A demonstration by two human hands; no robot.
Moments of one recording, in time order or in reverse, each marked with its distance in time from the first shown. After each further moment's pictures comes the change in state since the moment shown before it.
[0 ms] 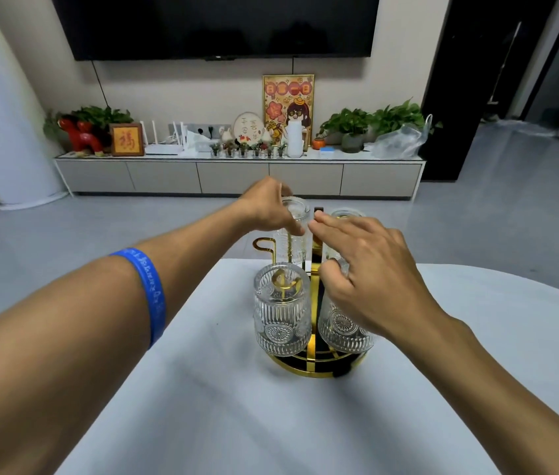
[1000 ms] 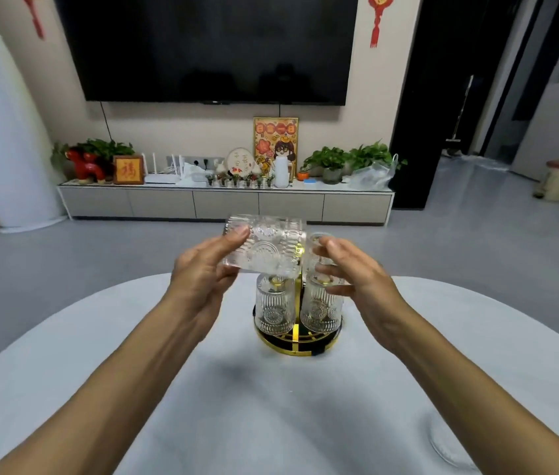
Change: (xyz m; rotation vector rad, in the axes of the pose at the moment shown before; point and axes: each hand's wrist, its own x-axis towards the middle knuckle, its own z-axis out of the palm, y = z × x) left_hand -0.230 0.033 -0.060 -1.308 0.218 -0.153; right_hand -0.058 -0.035 -0.064 1.040 -0.073 0.355
